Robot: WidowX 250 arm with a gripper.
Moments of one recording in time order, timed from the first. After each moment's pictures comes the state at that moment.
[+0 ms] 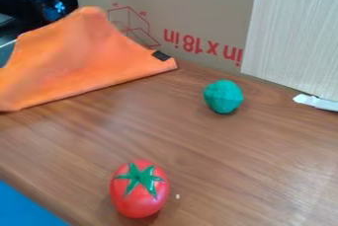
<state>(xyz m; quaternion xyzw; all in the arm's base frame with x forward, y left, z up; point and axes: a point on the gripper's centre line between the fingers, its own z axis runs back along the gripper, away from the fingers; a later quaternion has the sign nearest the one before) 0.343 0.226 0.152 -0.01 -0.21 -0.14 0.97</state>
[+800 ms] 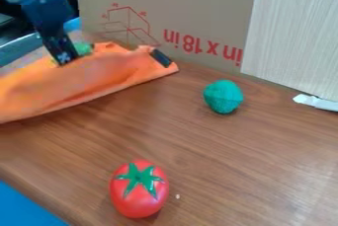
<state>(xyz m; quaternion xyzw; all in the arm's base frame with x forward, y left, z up) 0.283 0.136 0.133 0.02 -0.20 -0.28 0.94</state>
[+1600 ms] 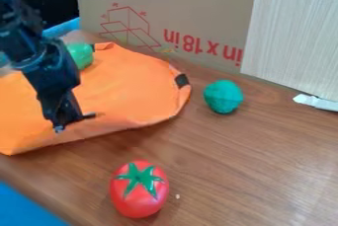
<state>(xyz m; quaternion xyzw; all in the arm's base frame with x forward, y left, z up) 0.235 0.098 0.087 0.04 -0.17 -0.36 0.92</state>
